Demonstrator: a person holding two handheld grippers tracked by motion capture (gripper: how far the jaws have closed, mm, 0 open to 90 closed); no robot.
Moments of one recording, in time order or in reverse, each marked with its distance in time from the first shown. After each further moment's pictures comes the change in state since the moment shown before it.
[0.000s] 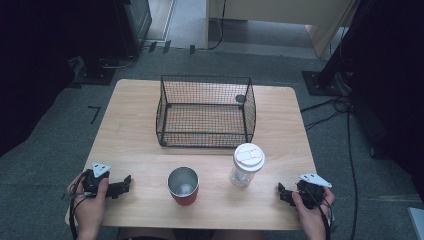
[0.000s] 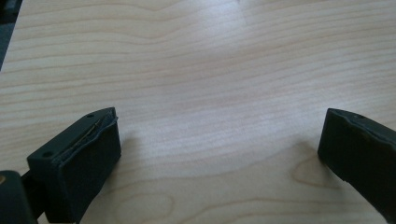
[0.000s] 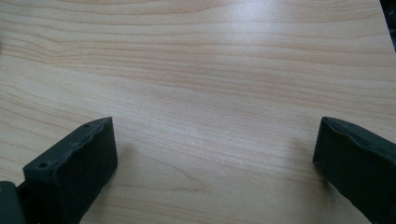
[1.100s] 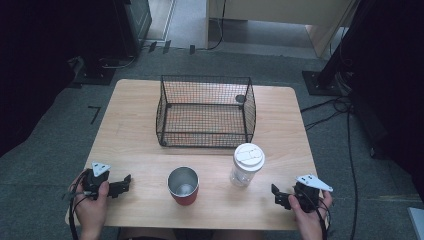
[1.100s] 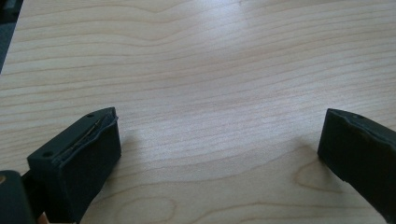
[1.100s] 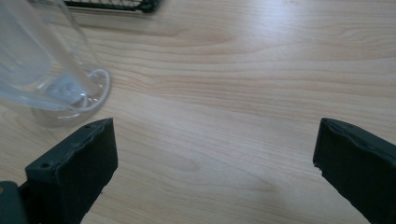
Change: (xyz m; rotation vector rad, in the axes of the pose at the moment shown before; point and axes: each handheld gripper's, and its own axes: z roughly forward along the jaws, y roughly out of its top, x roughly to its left) left arm 0.000 0.000 0.000 -0.001 -0.002 -0.002; right arm 0.033 0.015 -0.035 -0.067 0.114 0.013
